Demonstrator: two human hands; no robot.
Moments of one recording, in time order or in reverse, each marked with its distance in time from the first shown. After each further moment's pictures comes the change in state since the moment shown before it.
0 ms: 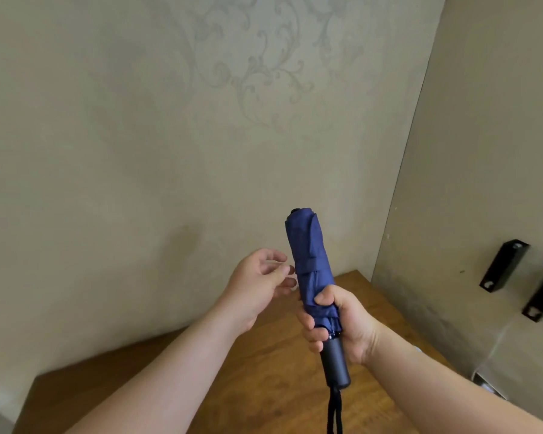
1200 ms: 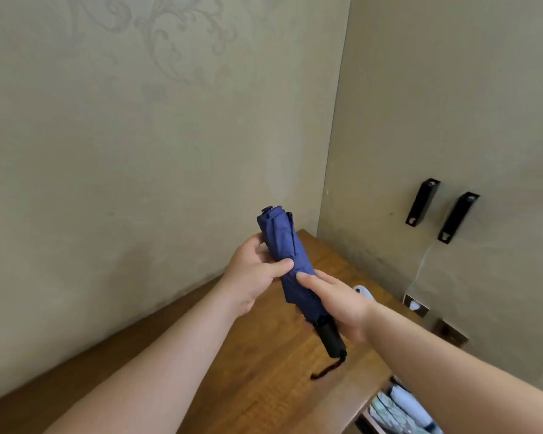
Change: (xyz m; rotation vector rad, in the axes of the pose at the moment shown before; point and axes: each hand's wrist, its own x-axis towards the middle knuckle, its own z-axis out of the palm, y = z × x) left_hand 0.019 -0.045 0.047 -0.056 -0.333 -0.091; right_hand -0.049 0.032 -0.028 -0.285 0.538 -0.013
